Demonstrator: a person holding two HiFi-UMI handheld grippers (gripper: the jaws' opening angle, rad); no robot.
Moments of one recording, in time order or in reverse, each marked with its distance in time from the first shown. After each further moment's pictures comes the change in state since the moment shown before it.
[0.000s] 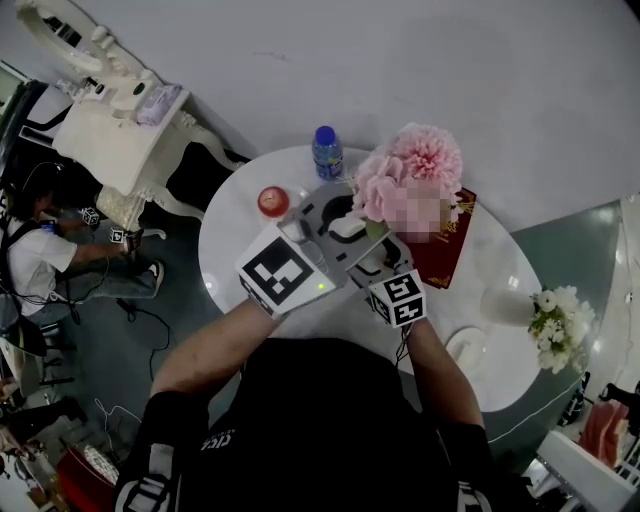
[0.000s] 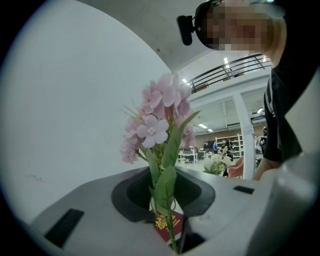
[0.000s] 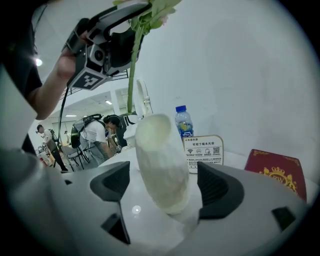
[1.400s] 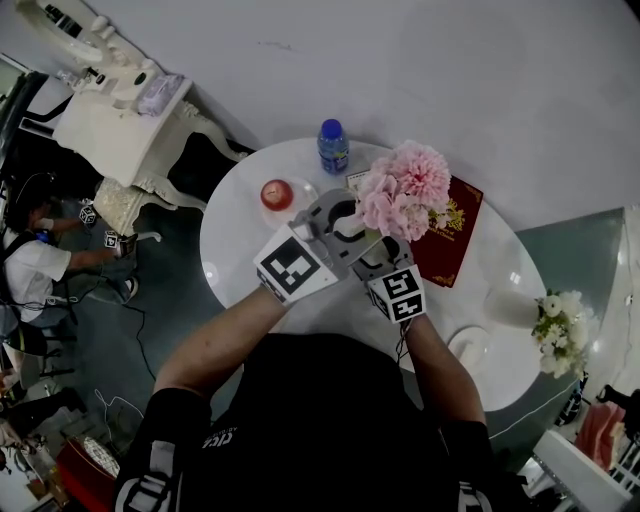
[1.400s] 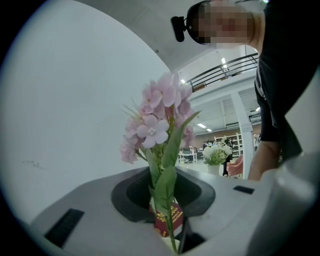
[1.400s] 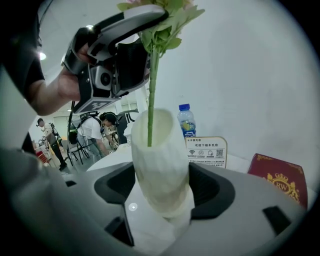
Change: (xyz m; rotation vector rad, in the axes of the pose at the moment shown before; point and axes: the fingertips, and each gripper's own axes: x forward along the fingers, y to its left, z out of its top) left arm 0.002 0.010 -0.059 0.010 -0.020 -0.006; right arm 0.014 0.001 0.000 -0.057 0.014 0.001
